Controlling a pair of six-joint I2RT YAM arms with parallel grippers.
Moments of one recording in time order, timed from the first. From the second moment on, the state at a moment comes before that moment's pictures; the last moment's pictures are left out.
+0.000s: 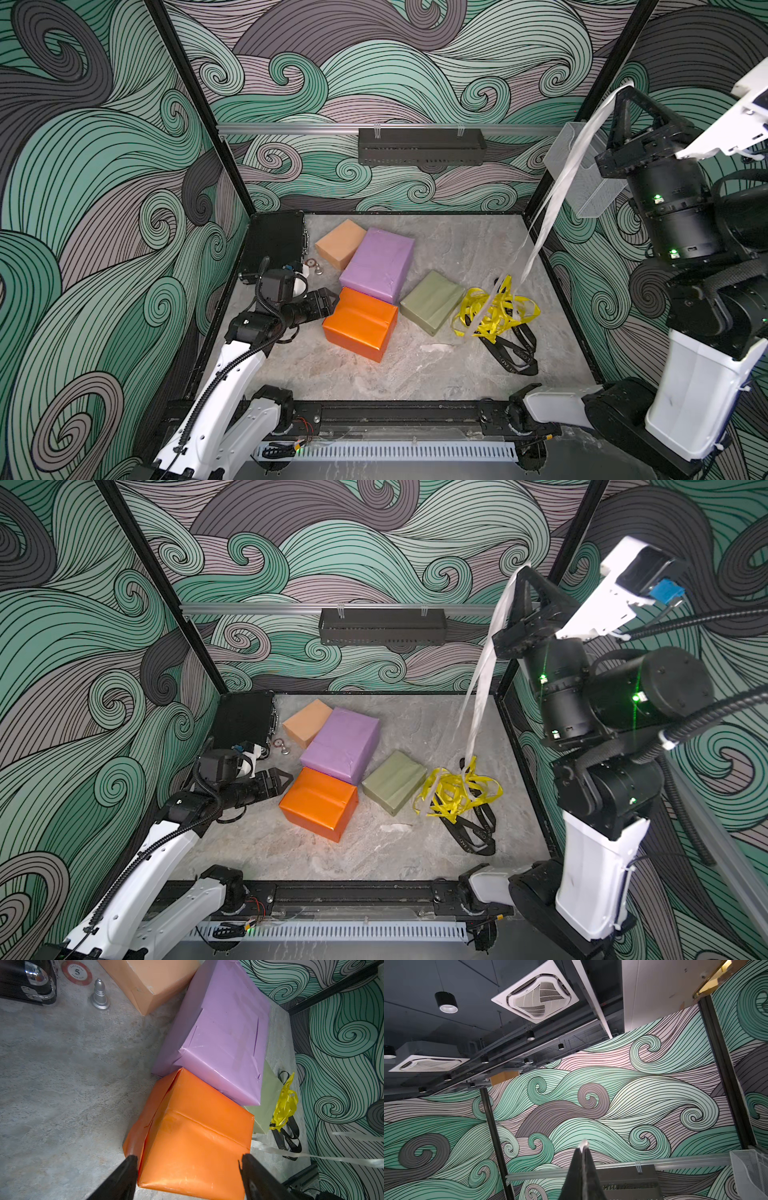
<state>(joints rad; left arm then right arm) -0.21 0.83 0.79 -0.73 0.30 -0.50 0.44 1.35 2.44 -0.59 0.26 0.15</state>
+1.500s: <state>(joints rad) -0.25 0.84 0.78 -0.73 0.32 -0.50 -0.19 0.82 0.96 -0.58 0.19 0.66</state>
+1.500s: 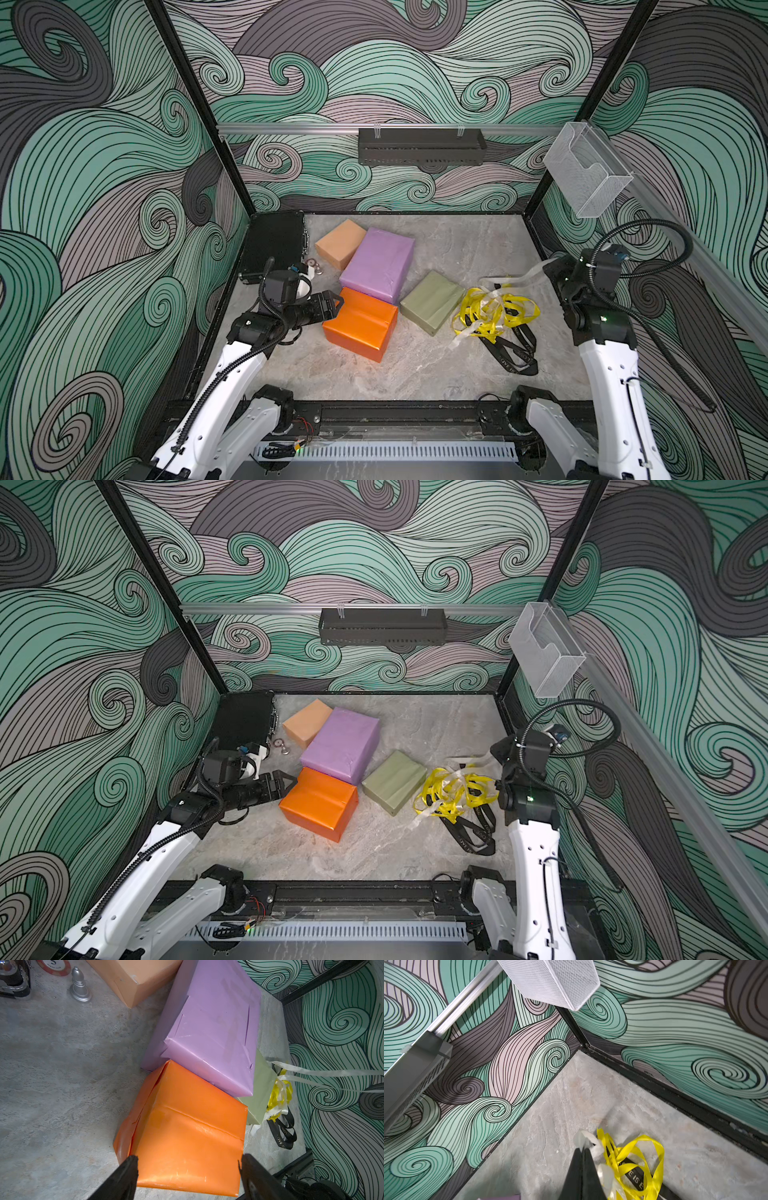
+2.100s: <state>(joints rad) -0.26 0.78 0.78 -0.73 0.26 -0.50 0.09 0.80 0.54 -0.54 0.24 0.64</state>
